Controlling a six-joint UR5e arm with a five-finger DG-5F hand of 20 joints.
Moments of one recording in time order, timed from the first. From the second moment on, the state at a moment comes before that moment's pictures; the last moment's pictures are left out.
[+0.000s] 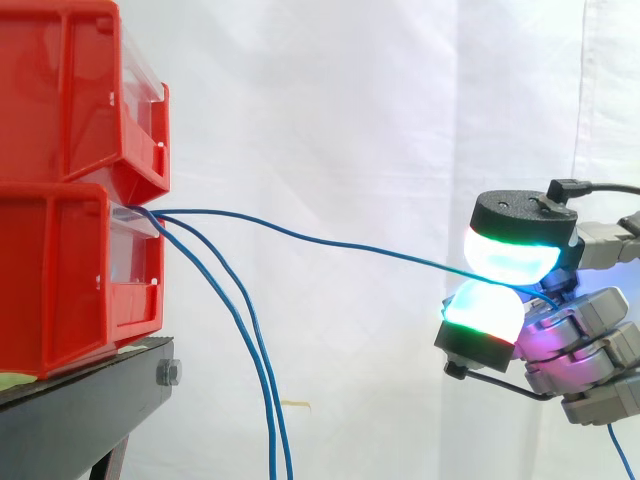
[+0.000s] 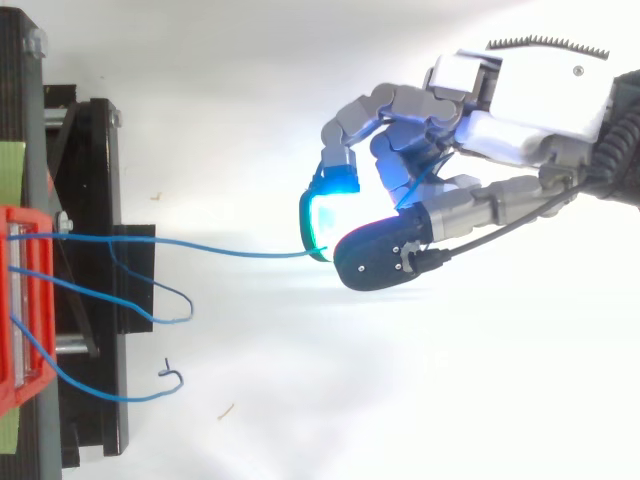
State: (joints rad) arm 0.13 -2.11 -1.44 -2.91 -1.22 -0.03
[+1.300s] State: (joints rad) arm 0.14 -2.11 -1.44 -2.93 -1.22 -0.02
